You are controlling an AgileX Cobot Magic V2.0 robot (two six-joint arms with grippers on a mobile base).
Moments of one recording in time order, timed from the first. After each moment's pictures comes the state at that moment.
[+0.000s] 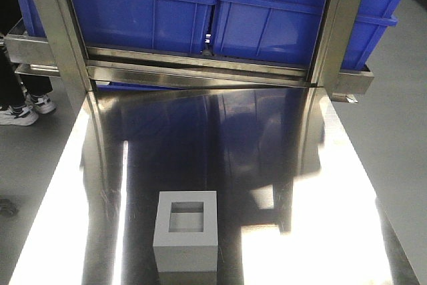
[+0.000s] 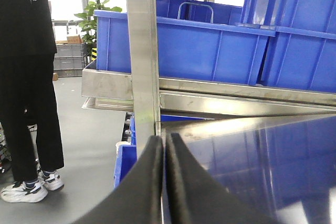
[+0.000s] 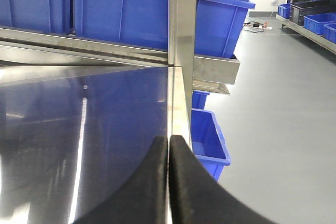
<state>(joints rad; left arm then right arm) 0.00 -0.01 0.01 0.02 0.02 -0.06 0.02 -0.01 0.03 -0.06 0.17 0.04</state>
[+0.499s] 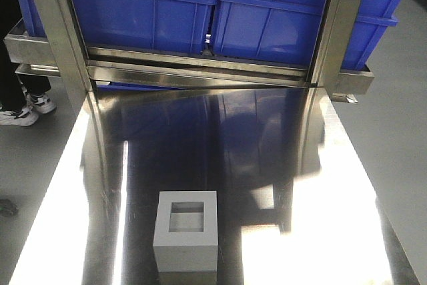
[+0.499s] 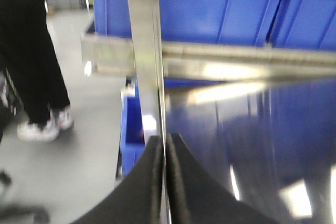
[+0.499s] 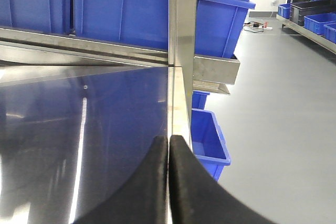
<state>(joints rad) 0.00 0.42 -0.41 0.02 0.33 -0.04 0.02 -0.01 0.03 -0.06 0.17 0.04</state>
